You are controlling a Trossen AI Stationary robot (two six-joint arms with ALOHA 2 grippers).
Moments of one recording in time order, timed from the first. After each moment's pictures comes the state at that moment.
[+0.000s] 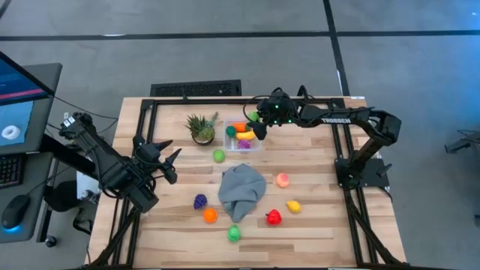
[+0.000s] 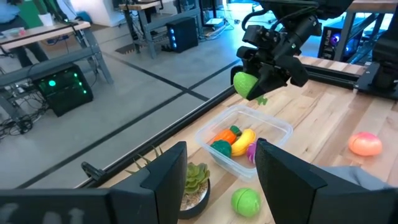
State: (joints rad) left arm -0.75 1.18 1.14 -1.57 -1.28 -1.53; right arm -0.46 1.63 0.99 0.04 -0.18 0.09
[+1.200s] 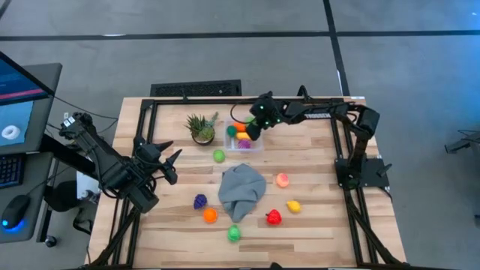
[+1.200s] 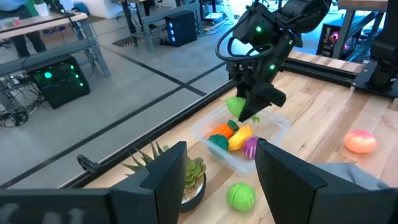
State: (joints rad) left arm -0.75 1.18 1.14 -1.55 -1.26 -1.54; right arm -0.48 1.85 1.15 -0.18 -0.18 0.22
